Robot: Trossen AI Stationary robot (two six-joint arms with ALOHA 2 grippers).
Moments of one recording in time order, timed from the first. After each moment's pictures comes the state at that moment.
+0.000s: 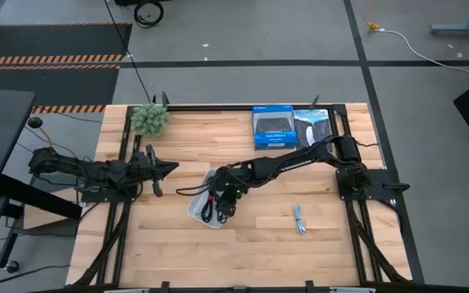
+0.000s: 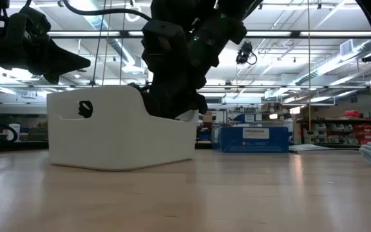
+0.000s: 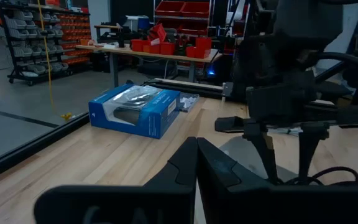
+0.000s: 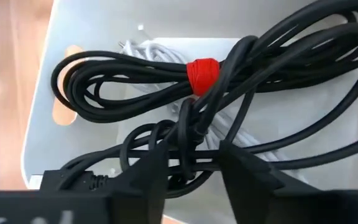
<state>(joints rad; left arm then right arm) -0.23 0.18 0.01 0.16 -0.55 -0.09 0.08 2.07 1.50 -0.39 -0.17 0.49</state>
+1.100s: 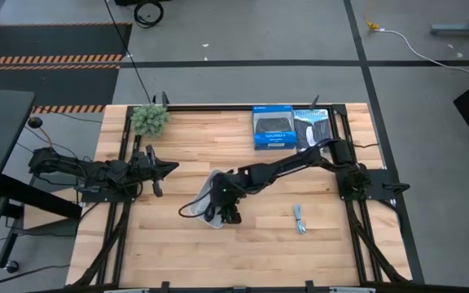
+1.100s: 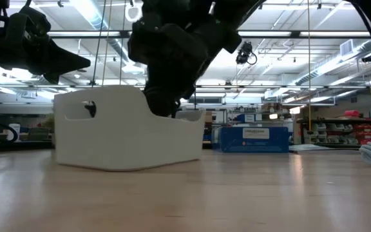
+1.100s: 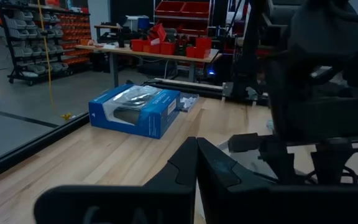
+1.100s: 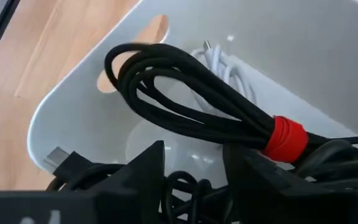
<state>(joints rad) -0.23 0.18 0.01 0.16 -0.54 -0.09 0.11 2.15 1.51 -0.30 -0.23 0.02</state>
